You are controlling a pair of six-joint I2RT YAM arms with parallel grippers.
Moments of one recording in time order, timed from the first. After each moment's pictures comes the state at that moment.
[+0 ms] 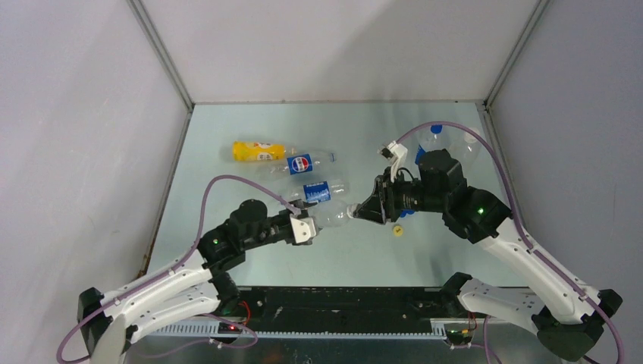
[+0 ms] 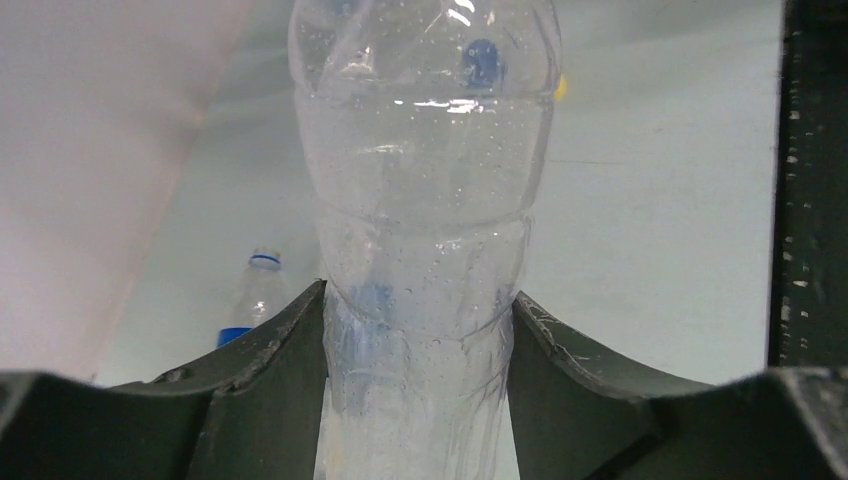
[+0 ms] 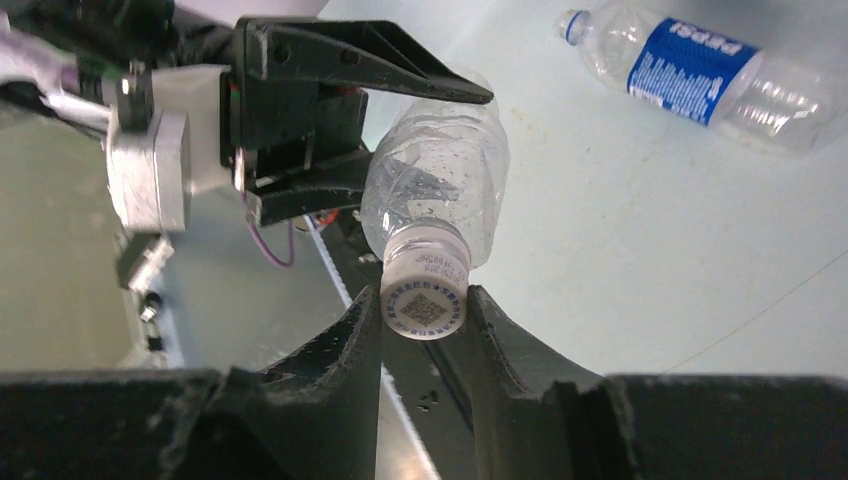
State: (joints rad) left arm -0.91 0.73 0.58 -0.12 0.26 0.55; right arm 0.75 0.98 1.11 -0.60 -0.48 0.34
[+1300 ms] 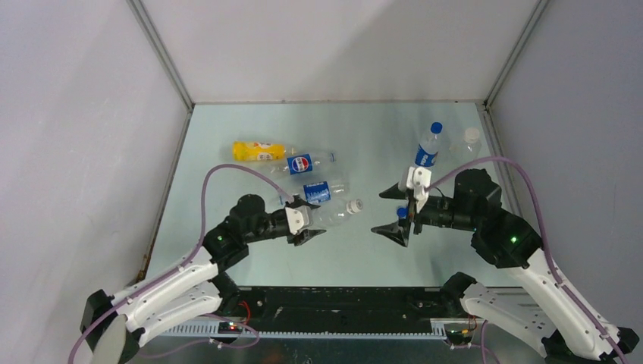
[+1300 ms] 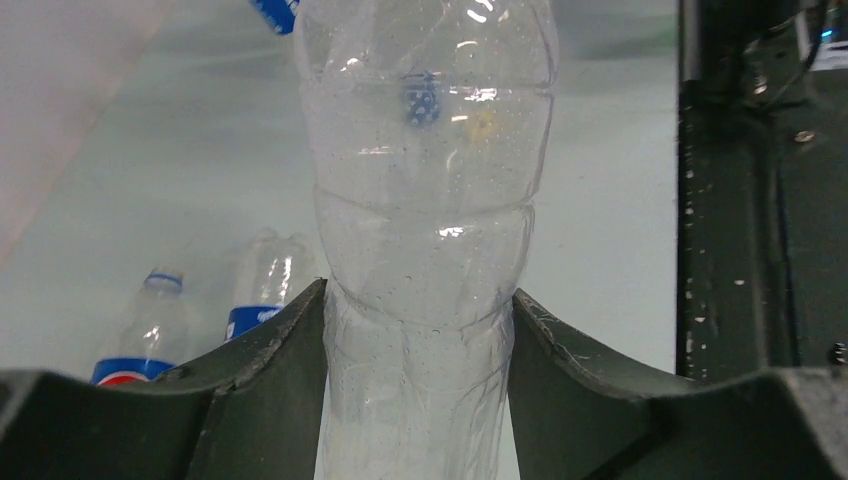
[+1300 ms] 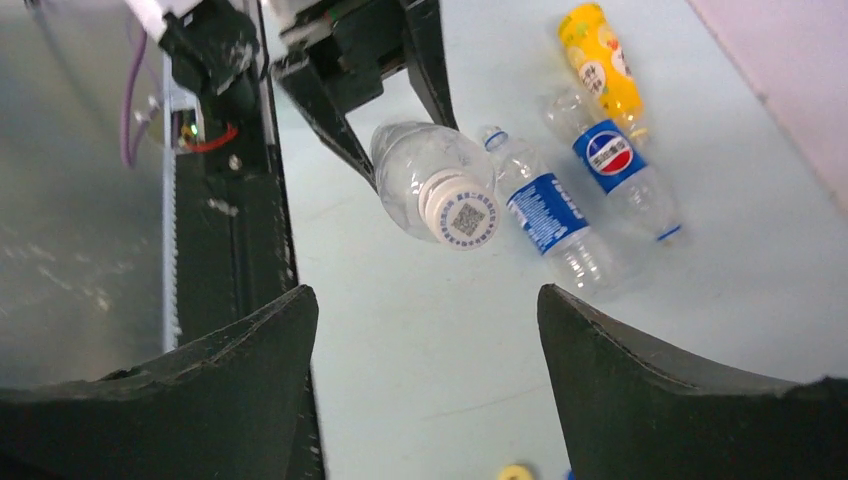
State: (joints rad) left arm -0.79 0.77 0.49 0.04 0.43 0.37; right arm 0.69 0.75 1.03 -0.57 -0.56 -0.17
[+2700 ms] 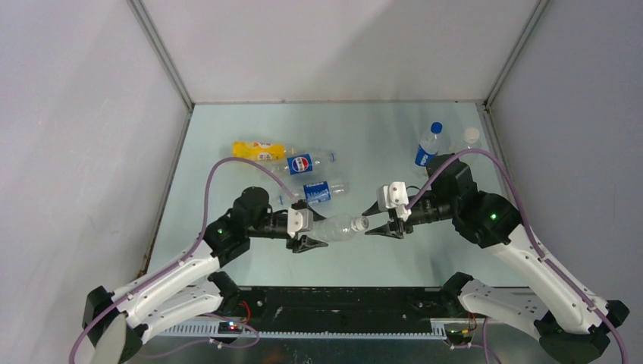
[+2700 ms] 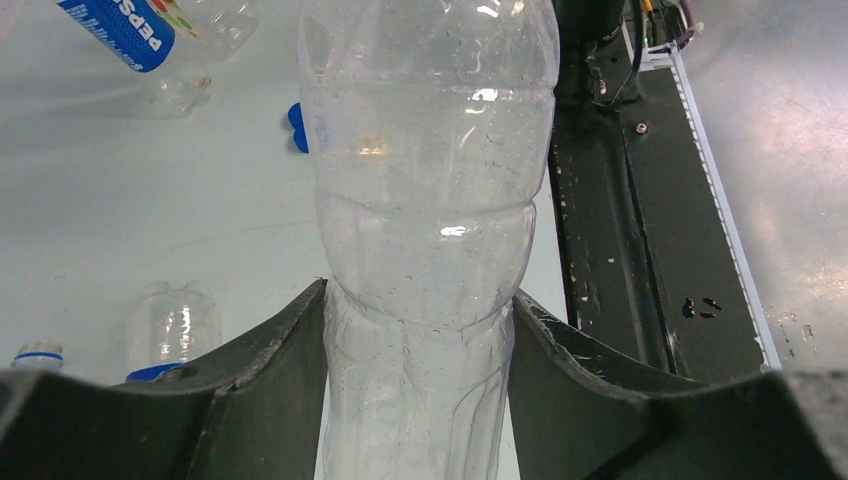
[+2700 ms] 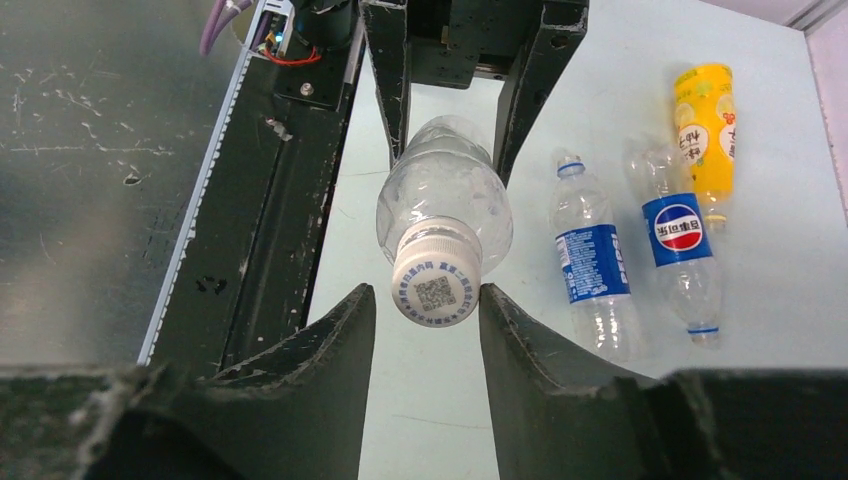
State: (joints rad) left arm -0.76 0.83 0.59 -0.09 0.73 0.38; right arm 0.73 0.92 1.13 -0.74 -0.82 -0.62
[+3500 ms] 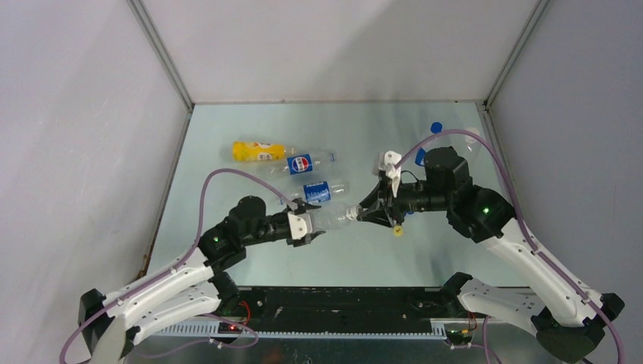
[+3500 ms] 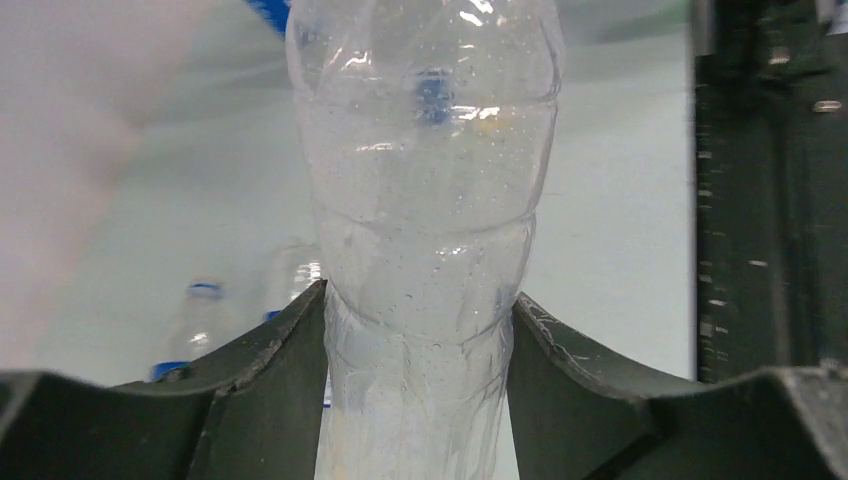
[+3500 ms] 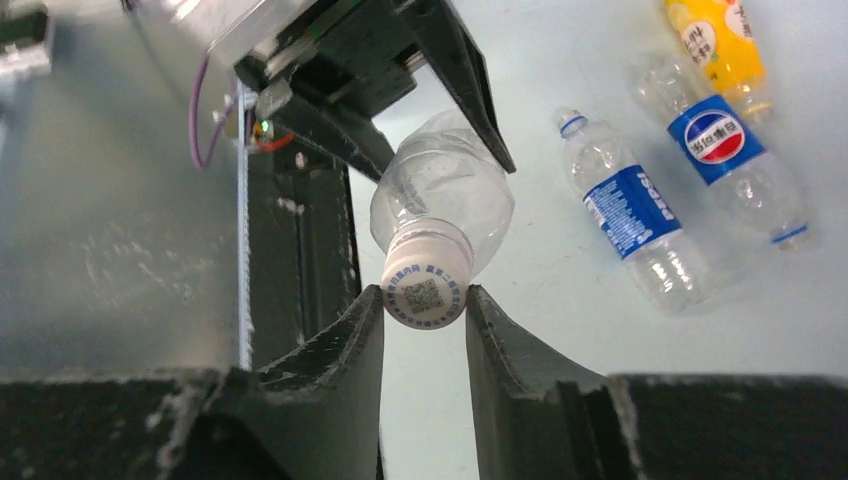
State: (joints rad) left arm -0.84 0.76 0.58 -0.10 0.46 0.45; right arm 0.73 0.97 1.15 -0.64 -0.70 -0.24
